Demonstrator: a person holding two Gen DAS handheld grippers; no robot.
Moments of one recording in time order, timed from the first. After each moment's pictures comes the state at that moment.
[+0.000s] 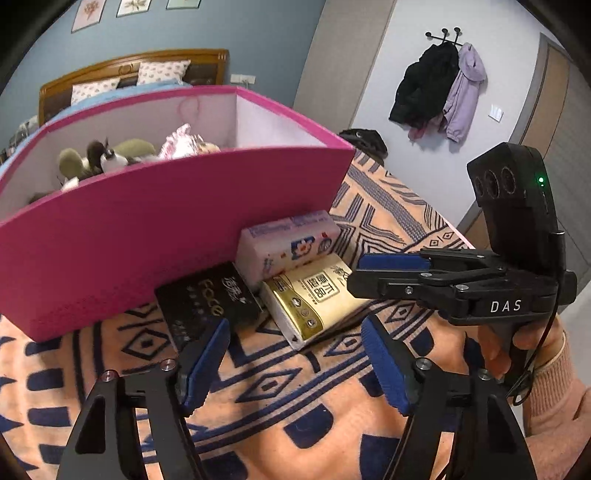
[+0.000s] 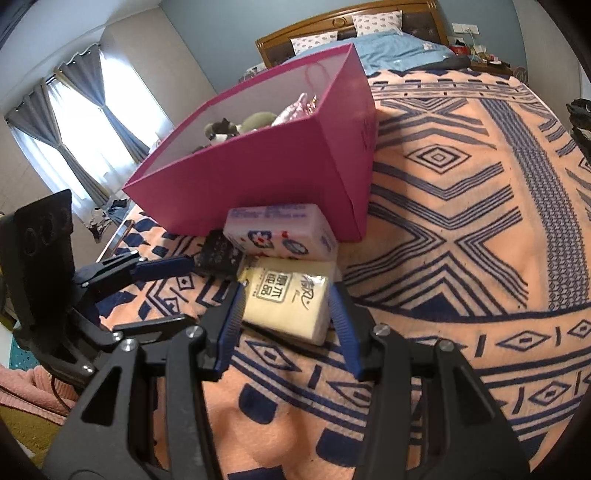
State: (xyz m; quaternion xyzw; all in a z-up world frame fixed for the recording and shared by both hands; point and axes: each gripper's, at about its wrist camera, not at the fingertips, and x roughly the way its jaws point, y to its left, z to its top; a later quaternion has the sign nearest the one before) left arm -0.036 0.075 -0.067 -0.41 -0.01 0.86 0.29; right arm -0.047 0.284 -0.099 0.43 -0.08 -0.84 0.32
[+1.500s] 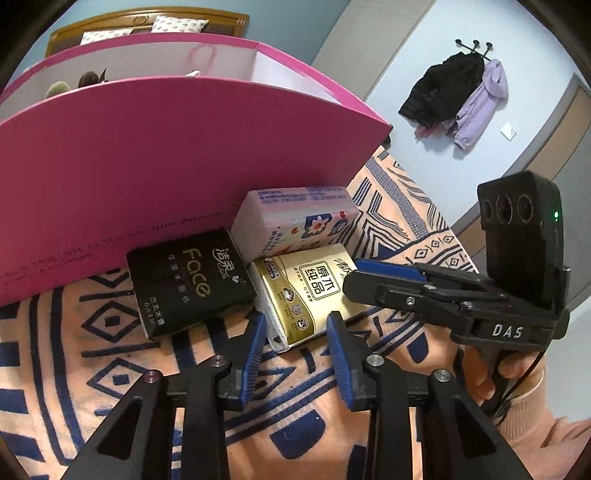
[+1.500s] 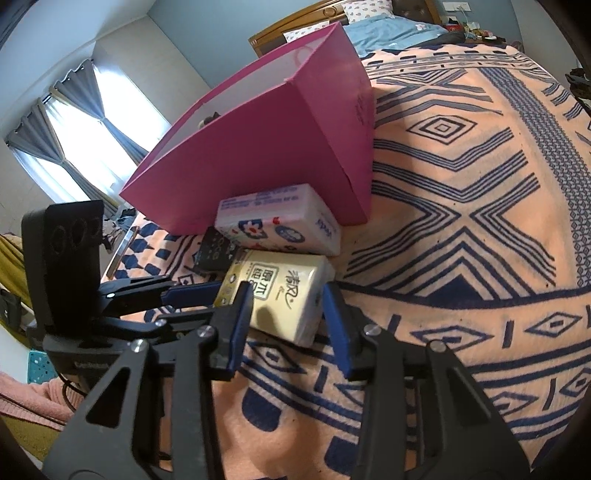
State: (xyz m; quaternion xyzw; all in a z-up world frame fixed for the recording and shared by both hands) left arm -0.053 0.075 -0.090 -0.47 -0.07 0.83 0.30; right arm -0.049 0.285 -0.115 0.45 -0.12 -0.82 0.33
